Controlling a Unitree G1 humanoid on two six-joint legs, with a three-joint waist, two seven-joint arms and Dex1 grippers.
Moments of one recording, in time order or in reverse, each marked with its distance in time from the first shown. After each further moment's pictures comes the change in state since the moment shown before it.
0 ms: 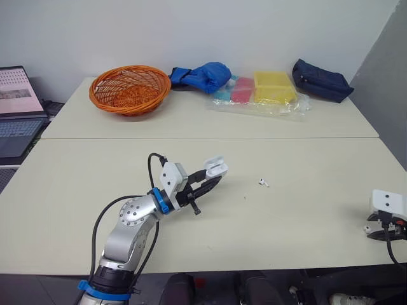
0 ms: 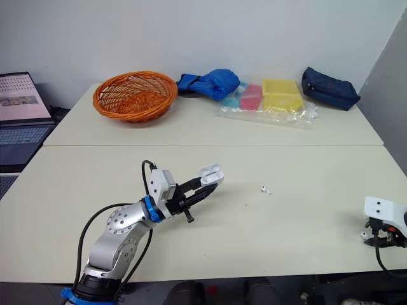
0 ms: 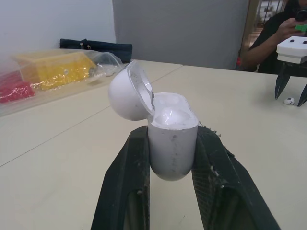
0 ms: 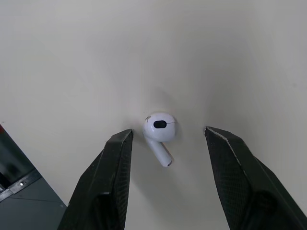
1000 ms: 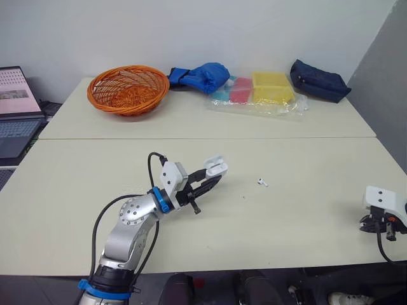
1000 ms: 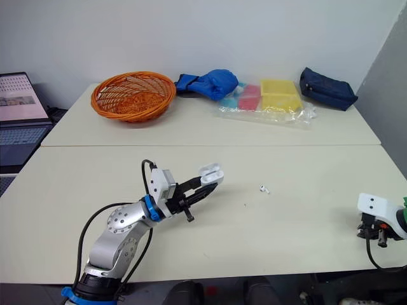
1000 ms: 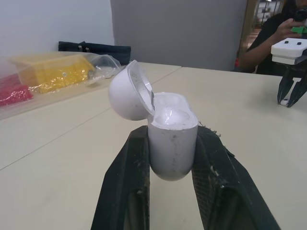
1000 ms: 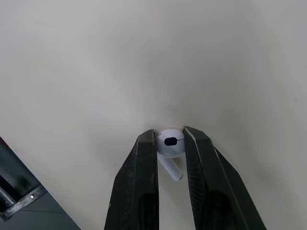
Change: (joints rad) left arm -0.012 0.003 0.005 0.009 0.001 -0.004 0.001; right arm -0.082 0.081 0.004 -0.077 0.029 0.157 0.007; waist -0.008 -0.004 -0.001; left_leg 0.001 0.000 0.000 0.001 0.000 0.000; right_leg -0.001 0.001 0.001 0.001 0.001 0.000
